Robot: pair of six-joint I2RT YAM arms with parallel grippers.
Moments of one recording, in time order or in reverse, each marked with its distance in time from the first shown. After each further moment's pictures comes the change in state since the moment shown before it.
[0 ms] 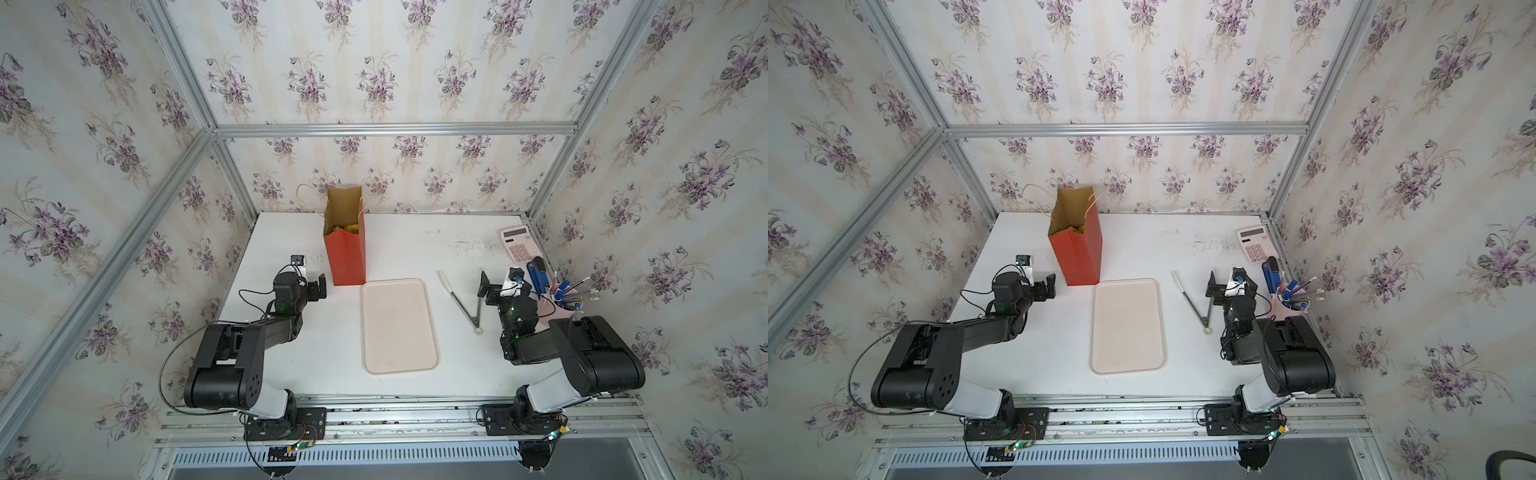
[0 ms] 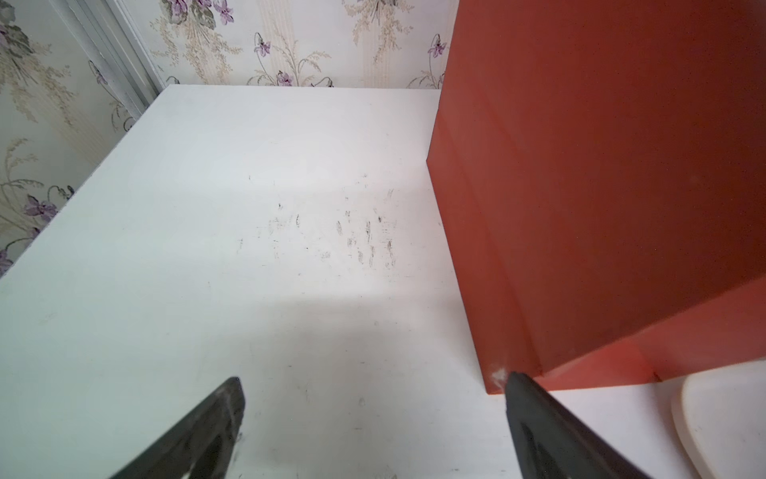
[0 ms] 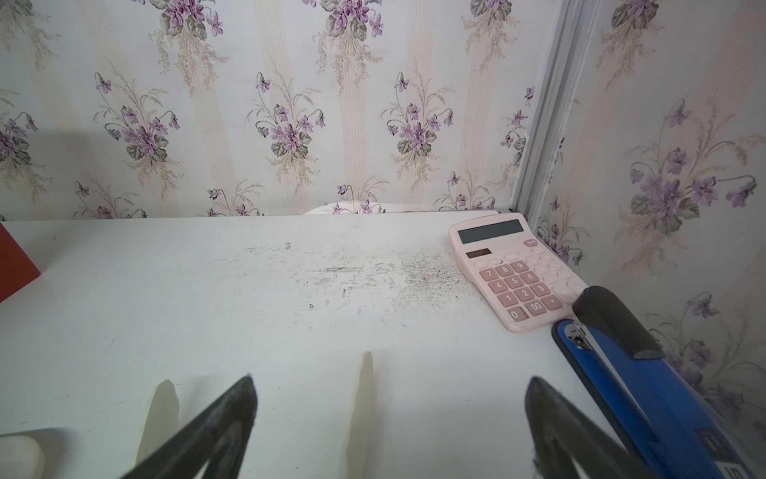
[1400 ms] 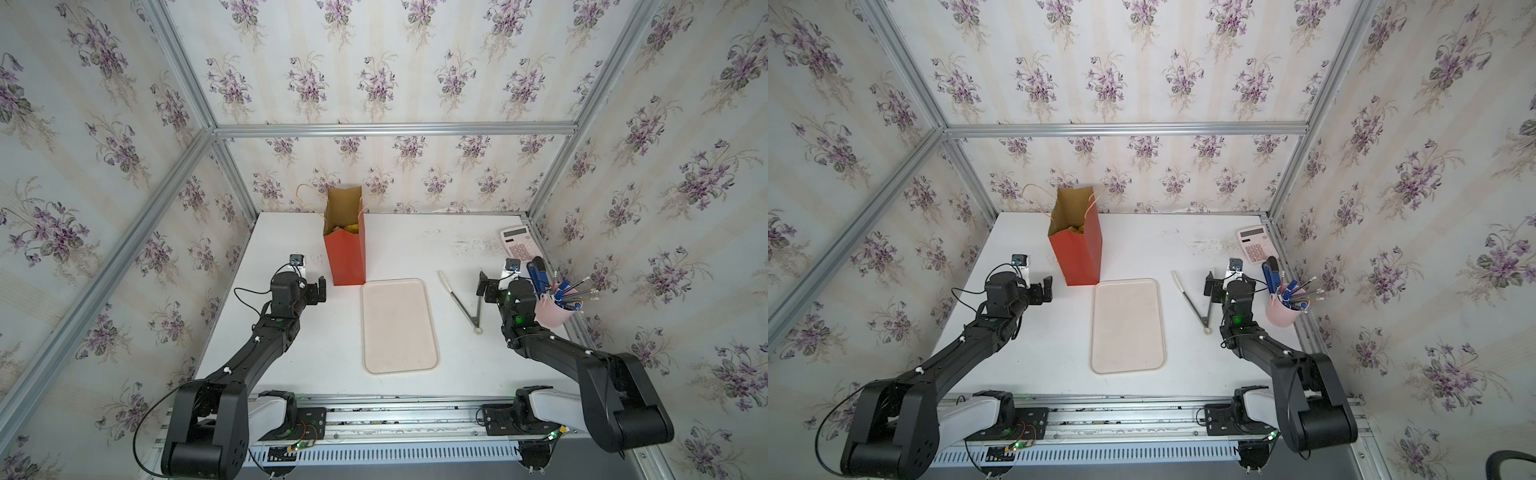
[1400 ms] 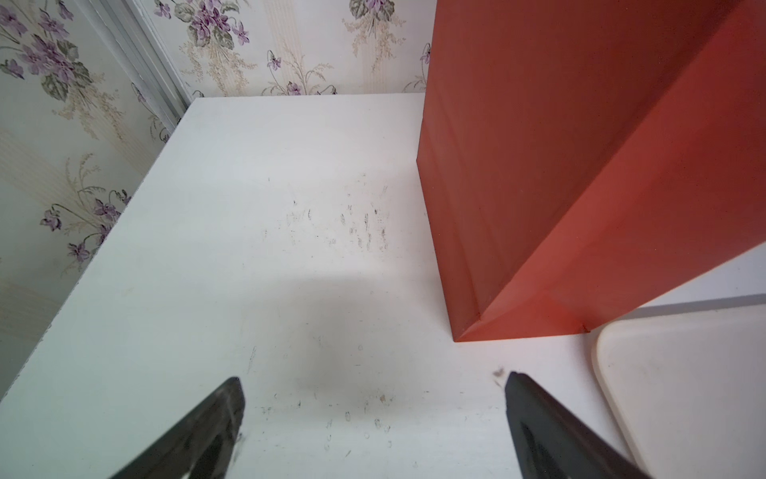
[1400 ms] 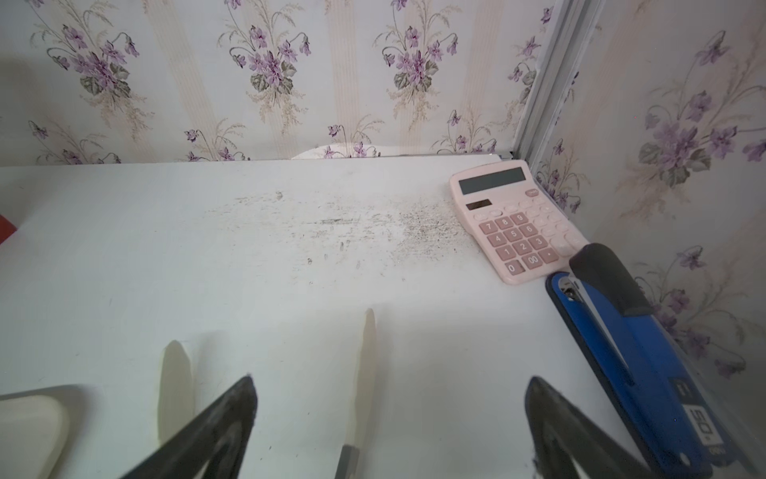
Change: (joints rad) left arm -0.058 -0.314 0.020 -0.372 -0.080 0.014; right arm 0.041 -0.225 0.152 -0.594 0.066 0.028
